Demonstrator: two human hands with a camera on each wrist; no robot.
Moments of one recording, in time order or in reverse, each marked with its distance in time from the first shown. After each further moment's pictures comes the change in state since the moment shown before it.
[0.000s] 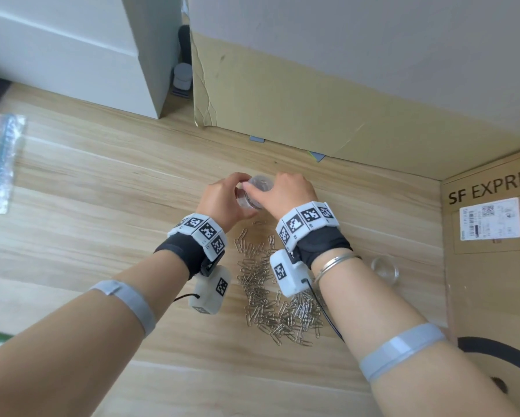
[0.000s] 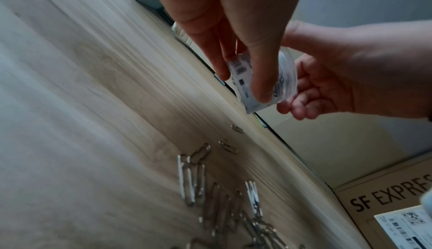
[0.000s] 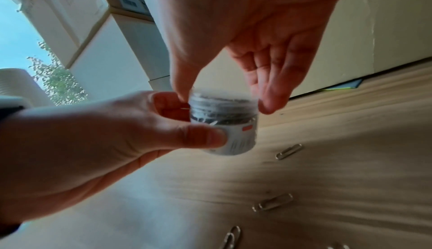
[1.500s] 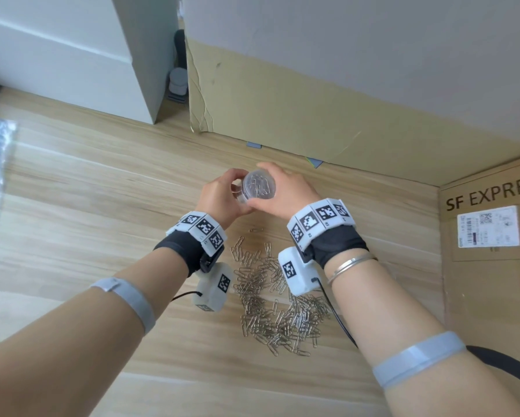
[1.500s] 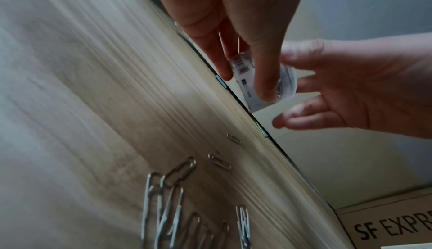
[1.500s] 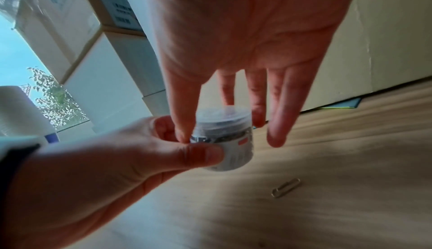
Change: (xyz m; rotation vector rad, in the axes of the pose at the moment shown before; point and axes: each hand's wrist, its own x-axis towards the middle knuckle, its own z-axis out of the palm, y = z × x) left_hand 0.020 0.000 0.001 -0.153 0.024 0.008; right_hand 0.015 0.016 -0.014 0.124 -0.141 -0.189
